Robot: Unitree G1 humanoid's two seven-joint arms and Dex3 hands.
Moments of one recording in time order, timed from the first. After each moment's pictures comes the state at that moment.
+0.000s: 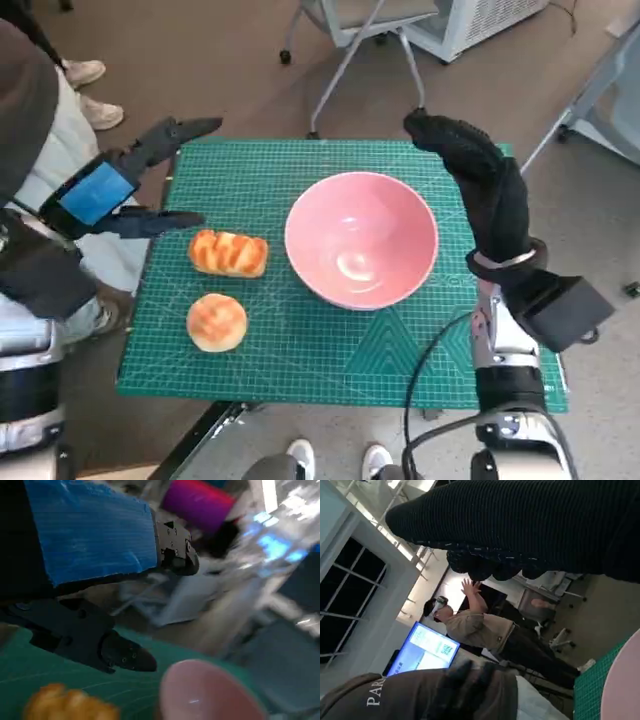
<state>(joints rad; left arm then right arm) -0.53 0.70 0.11 0.14 0.16 -0.15 -0.57 -0.68 -0.12 -0.12 0.60 0.24 -0.75 0.47</state>
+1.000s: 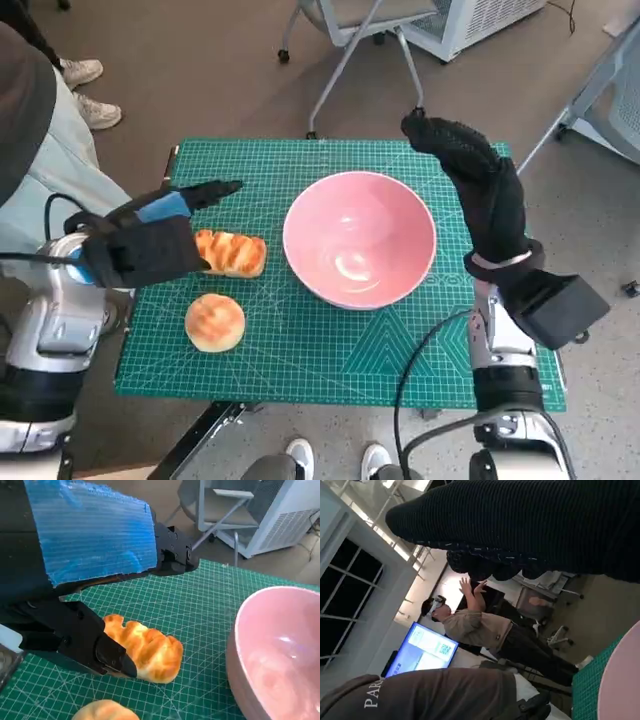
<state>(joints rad) -0.58 0.69 -0.17 0.14 0.39 0.20 -0.60 -0.68 -0.11 -0.11 0.61 0.25 -0.75 0.48</state>
